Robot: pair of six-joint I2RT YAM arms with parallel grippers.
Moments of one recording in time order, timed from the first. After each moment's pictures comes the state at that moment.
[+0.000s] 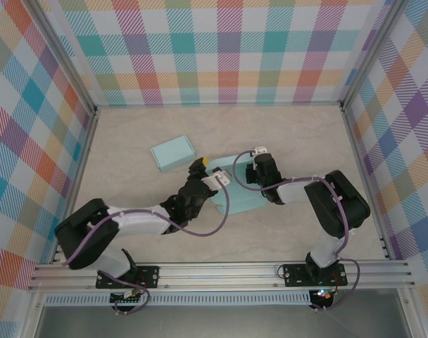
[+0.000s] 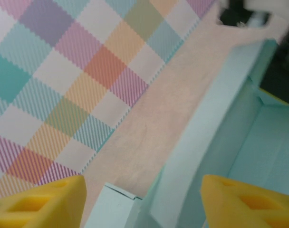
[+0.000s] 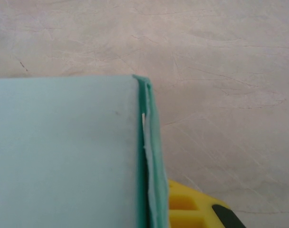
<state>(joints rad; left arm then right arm) -0.94 1.45 0.60 0.67 -0.60 0.62 0.52 1.73 0.70 0.42 0.19 0.20</state>
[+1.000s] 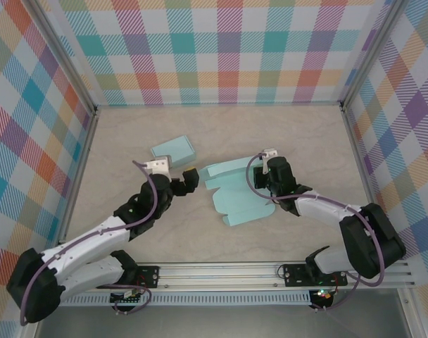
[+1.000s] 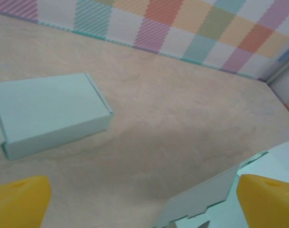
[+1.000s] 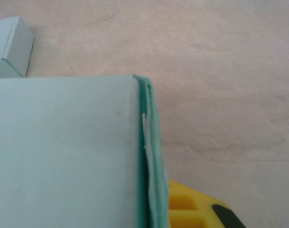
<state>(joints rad) -0.72 0.99 0.55 0.06 -0.38 -0.55 0.52 1.36 0.58 0.20 0.11 0.21</state>
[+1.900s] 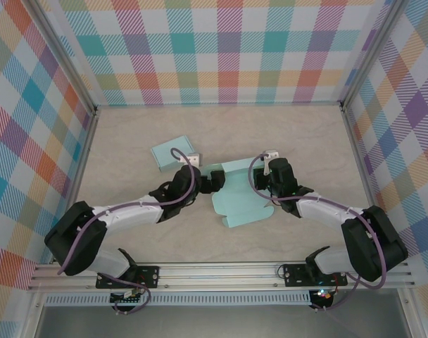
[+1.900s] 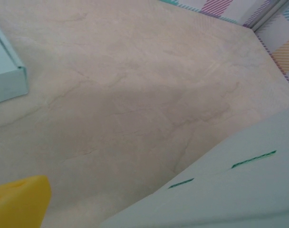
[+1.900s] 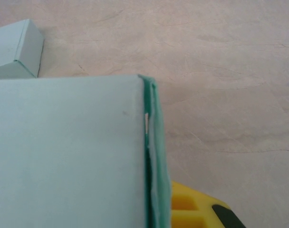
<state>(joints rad) -0.79 1.44 0.71 0.24 -0.25 -0.61 0.51 1.34 0.57 0.20 0.07 0.28</state>
